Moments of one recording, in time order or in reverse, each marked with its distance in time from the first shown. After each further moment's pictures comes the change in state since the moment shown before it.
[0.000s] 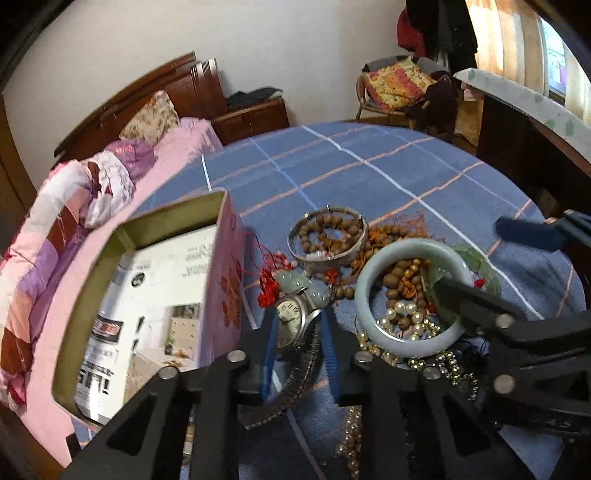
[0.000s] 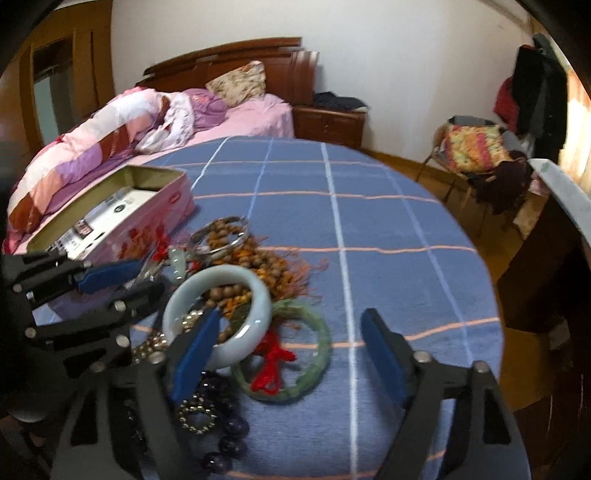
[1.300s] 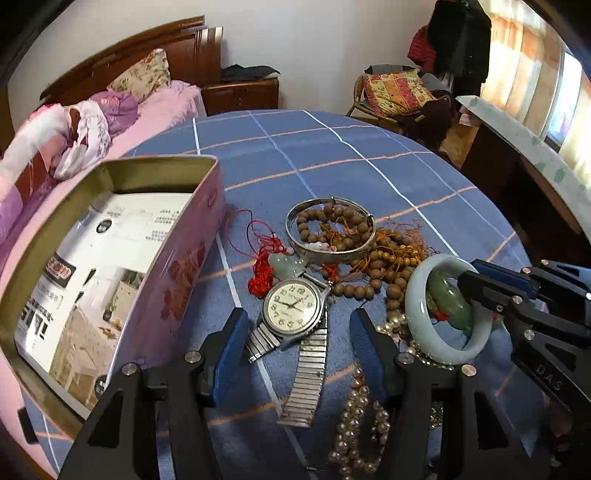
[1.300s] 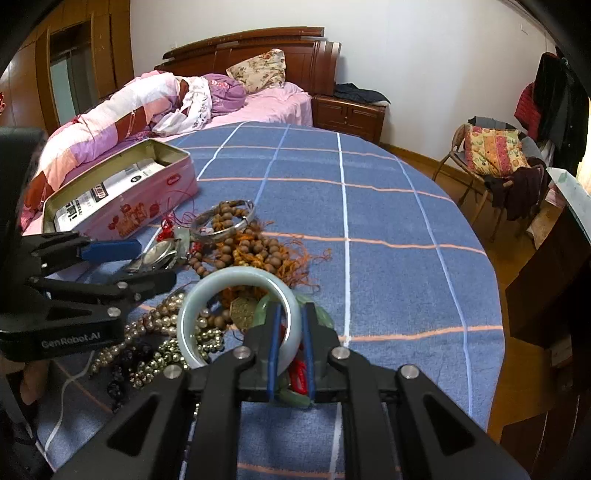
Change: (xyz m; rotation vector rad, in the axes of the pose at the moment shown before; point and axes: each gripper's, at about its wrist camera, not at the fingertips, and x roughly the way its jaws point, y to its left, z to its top) left arm 0.021 0.022 -0.001 -0.149 0.081 -0.190; right arm 0.000 -0.008 -0.003 -0.075 0.046 0.032
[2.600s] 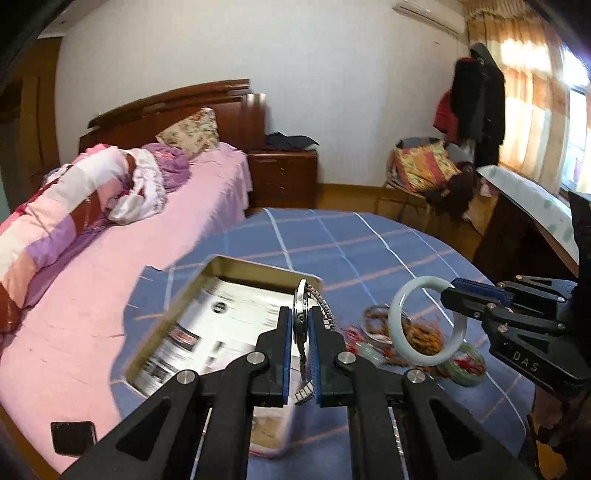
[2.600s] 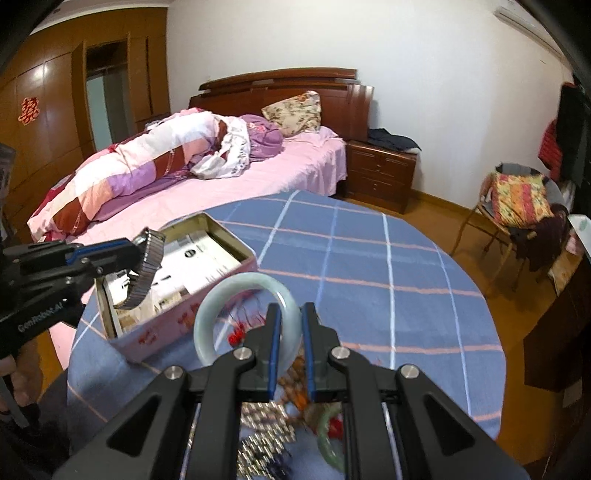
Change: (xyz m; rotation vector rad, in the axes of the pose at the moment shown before) left arm -0.106 0.063 0.028 -0.084 -0.285 0.126; right arm -0.024 0.042 0.073 -0.063 -0.156 0.113
